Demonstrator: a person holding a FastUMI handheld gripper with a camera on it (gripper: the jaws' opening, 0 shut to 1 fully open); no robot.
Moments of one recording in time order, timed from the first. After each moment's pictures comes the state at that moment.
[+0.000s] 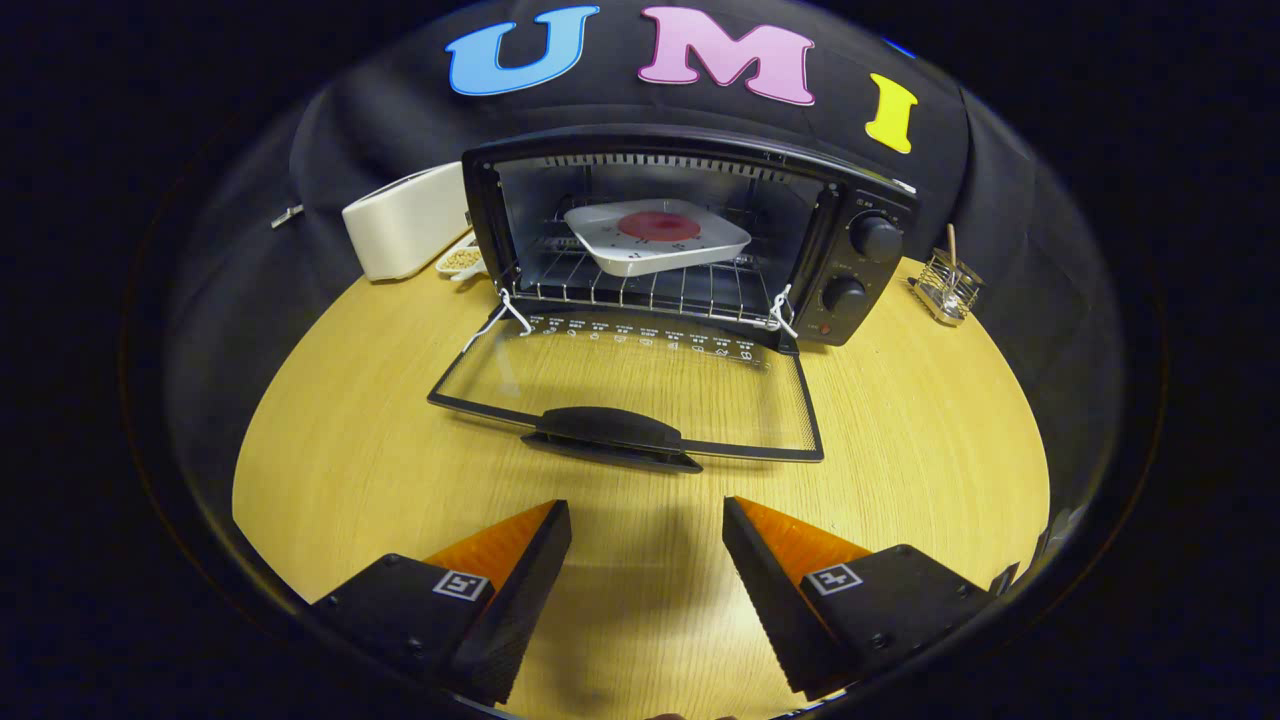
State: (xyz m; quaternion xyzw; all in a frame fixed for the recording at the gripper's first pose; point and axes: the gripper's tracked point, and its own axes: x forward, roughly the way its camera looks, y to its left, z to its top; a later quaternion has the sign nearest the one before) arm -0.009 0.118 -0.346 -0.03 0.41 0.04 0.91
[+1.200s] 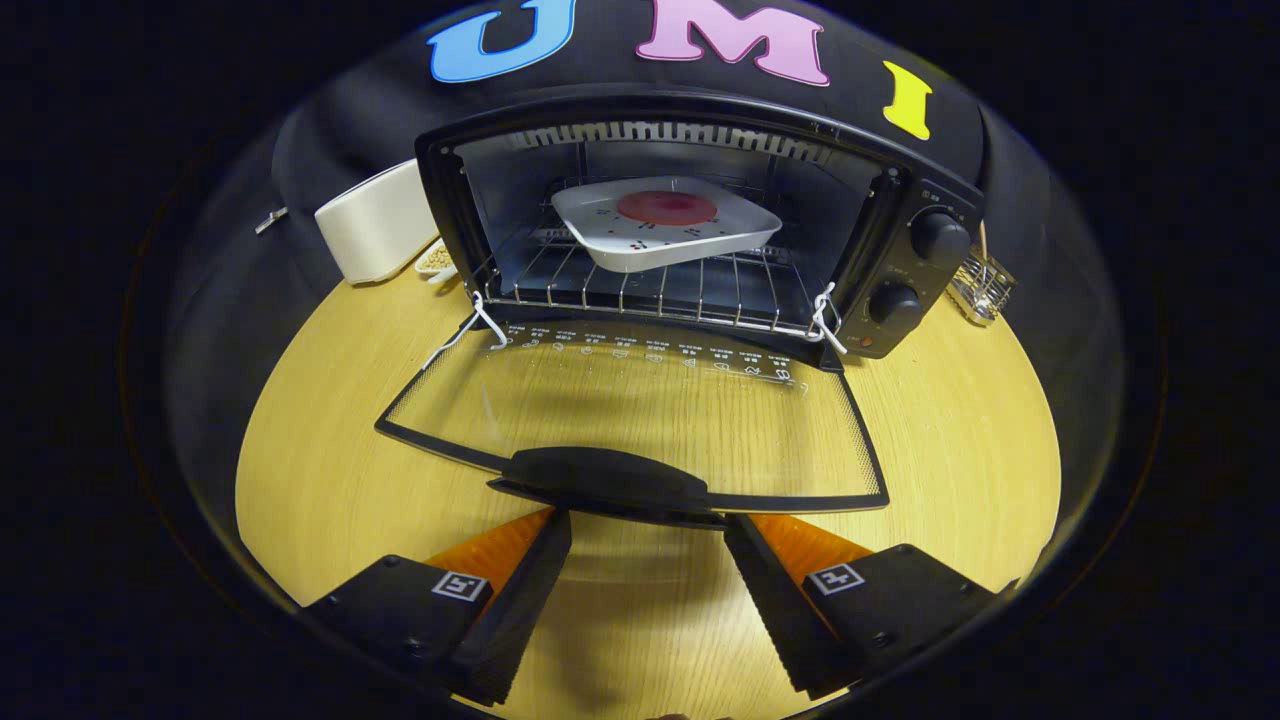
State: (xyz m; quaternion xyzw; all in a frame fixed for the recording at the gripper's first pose) arm 0.026 0.129 -0.354 -0.01 0.45 0.04 0.89
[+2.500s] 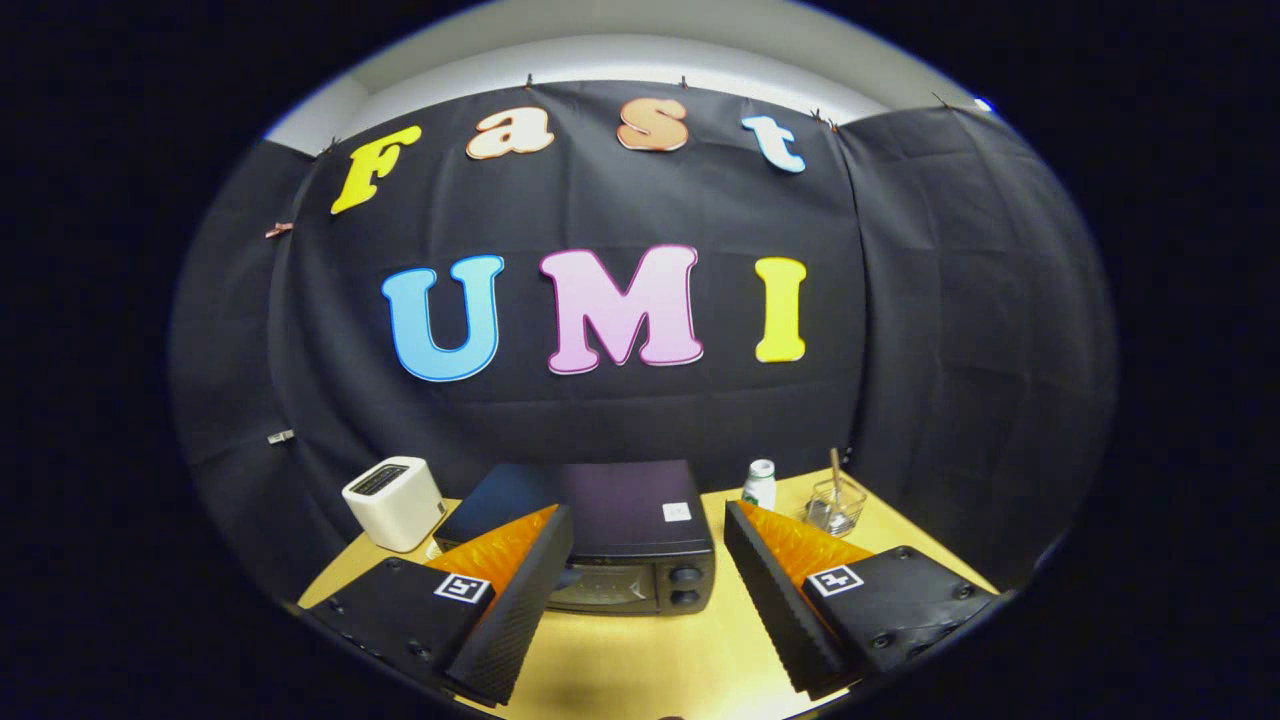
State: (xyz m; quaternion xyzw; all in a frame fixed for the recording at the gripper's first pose) arm -0.004 -0.001 -0.029 0.03 0.06 -0.02 1.00
